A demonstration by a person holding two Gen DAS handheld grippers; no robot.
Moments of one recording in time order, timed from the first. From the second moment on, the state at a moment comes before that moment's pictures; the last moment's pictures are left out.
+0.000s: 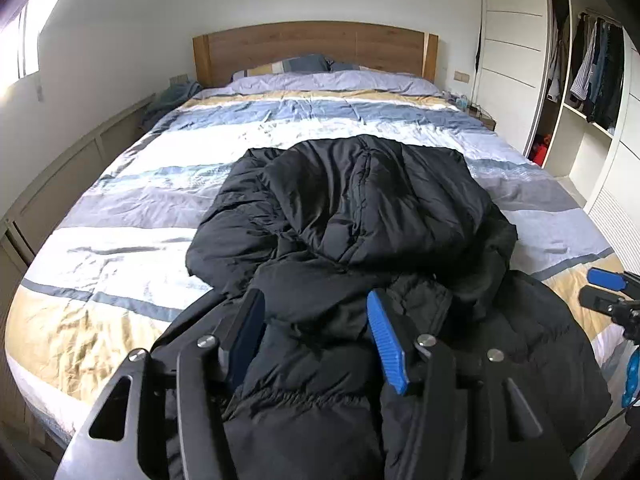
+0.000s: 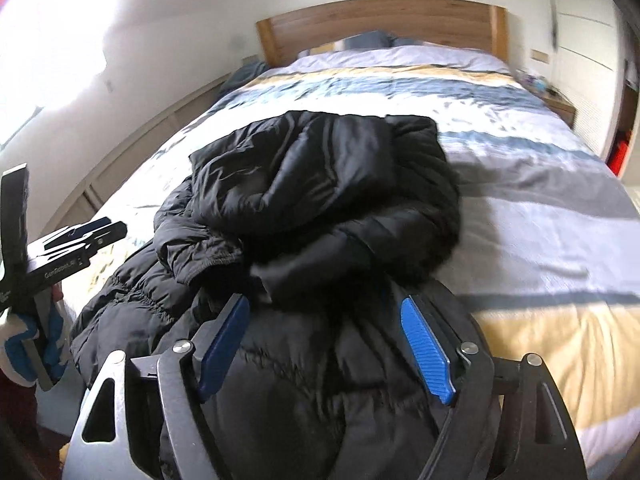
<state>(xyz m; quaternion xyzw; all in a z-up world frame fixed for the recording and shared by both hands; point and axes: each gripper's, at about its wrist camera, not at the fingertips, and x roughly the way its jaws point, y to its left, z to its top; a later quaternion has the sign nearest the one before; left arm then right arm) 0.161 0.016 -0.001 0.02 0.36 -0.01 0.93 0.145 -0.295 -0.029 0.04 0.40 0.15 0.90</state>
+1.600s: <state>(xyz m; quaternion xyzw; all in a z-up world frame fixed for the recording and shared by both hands) 0.035 0.168 -0.014 -0.08 0.37 0.12 0.92 -0.004 -0.442 -0.054 0.18 0.36 0.02 0.91</state>
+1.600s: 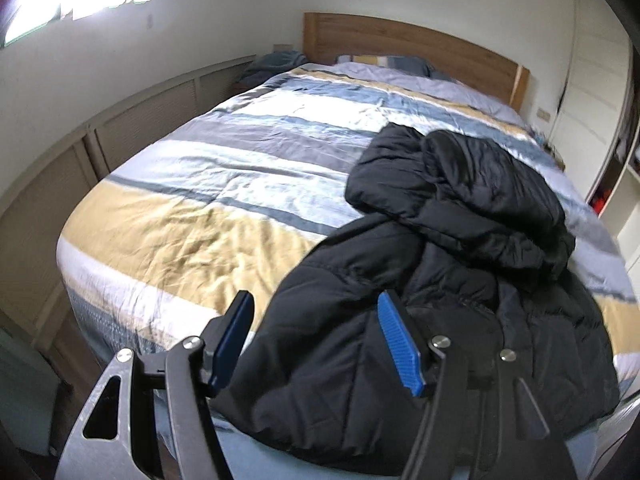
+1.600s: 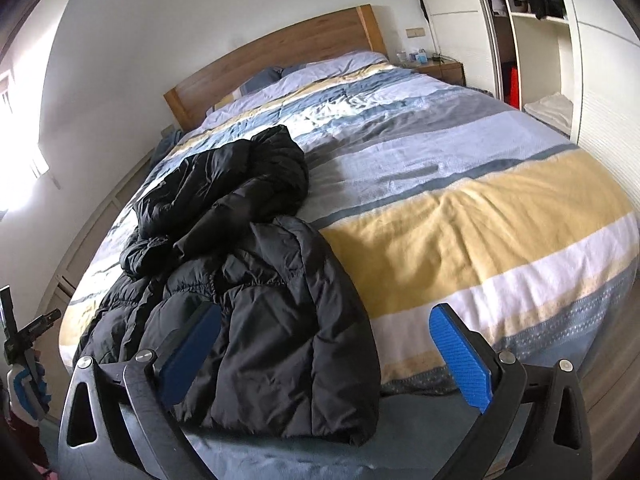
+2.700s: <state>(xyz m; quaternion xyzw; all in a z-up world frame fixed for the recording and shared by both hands) 0.051 0.273 -0.181 -0.41 0.48 -0.12 0.77 0.062 -0.434 -0.157 0.24 0.50 0.07 0.83</state>
